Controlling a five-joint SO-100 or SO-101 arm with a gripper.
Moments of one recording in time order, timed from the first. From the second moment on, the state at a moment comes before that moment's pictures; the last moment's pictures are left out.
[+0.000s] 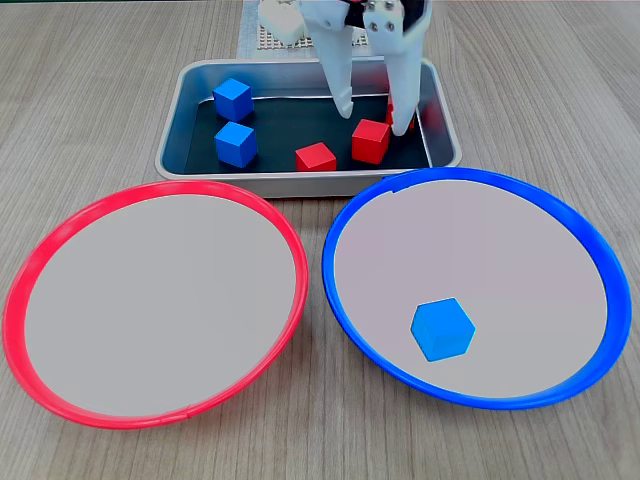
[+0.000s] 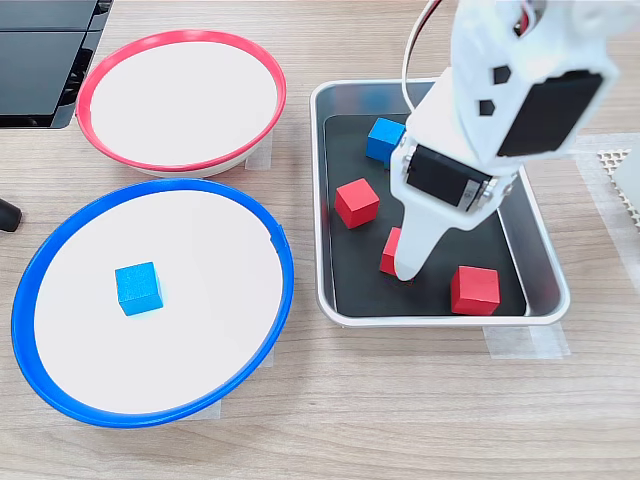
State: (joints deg) arm -9.3 99.3 119.7 67.7 -46.9
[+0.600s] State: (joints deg) arm -6.5 101.2 119.3 68.8 -56.2
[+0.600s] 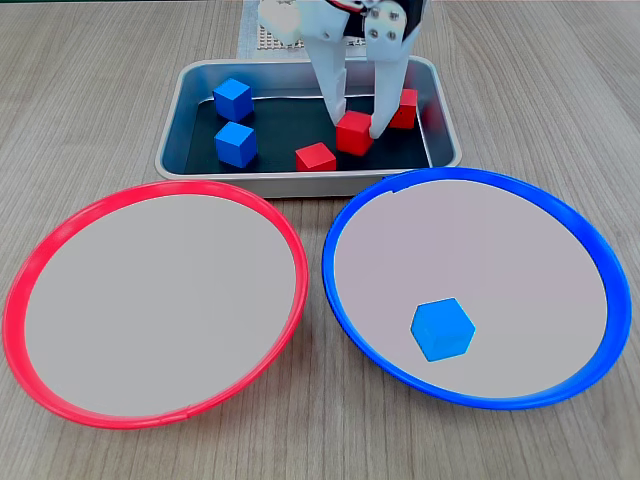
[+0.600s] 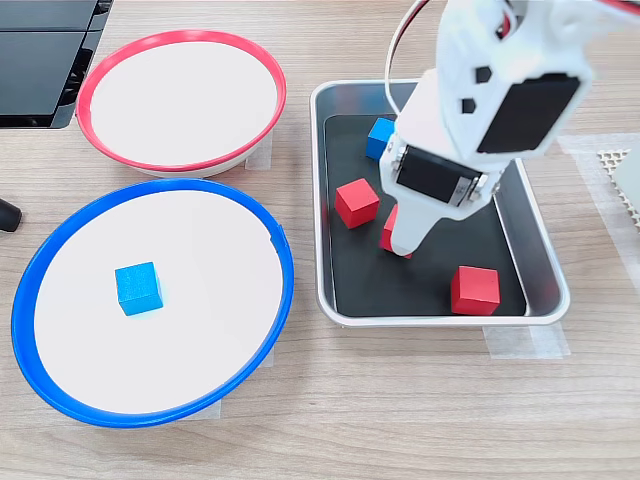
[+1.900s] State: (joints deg) arm 12.3 96.2 100.4 73.6 -52.6
